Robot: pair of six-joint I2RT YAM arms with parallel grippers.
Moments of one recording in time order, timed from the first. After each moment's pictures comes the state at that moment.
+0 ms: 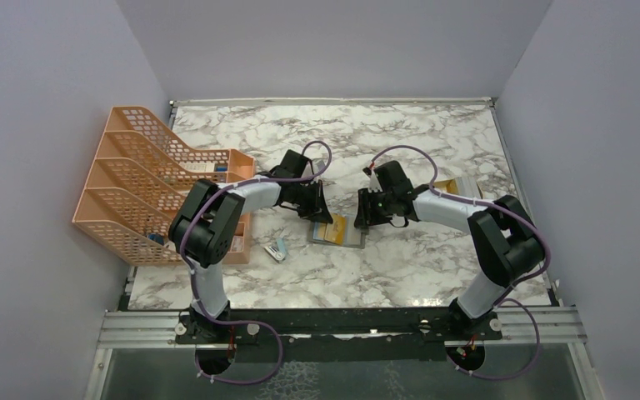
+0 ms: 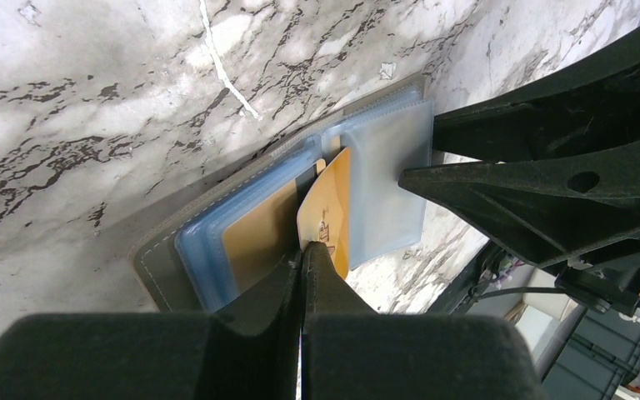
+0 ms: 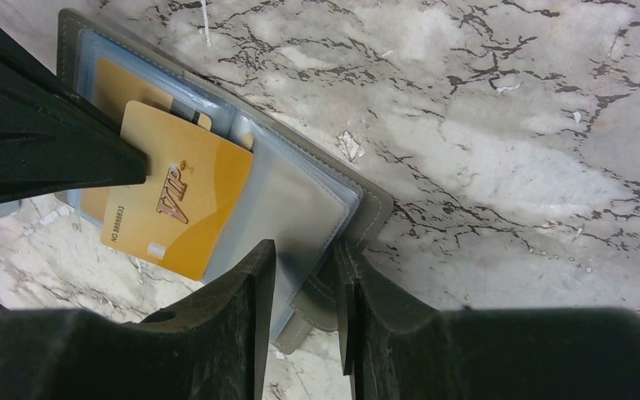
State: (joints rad) left arm -0.50 1.88 1.09 -0.22 0.60 -0.55; right arm 0.52 1.68 0.89 -0.18 -0.24 0.34
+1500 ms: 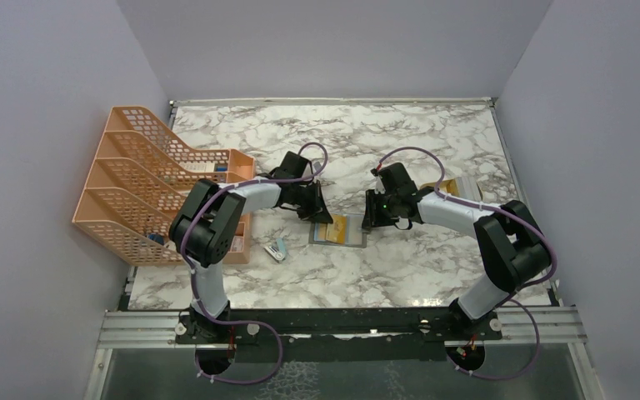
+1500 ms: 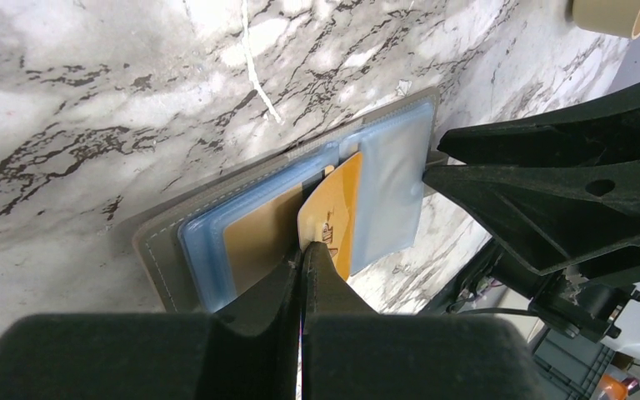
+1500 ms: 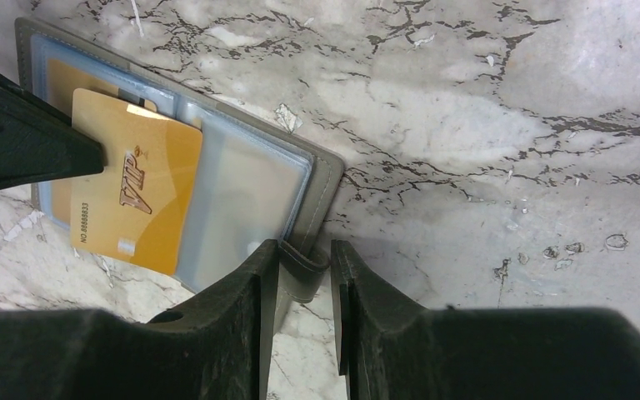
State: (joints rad) left arm -0.50 1.88 1.07 -0.20 0.57 -0.66; right arm 0.52 1.63 0.86 -0.23 -0.17 0.38
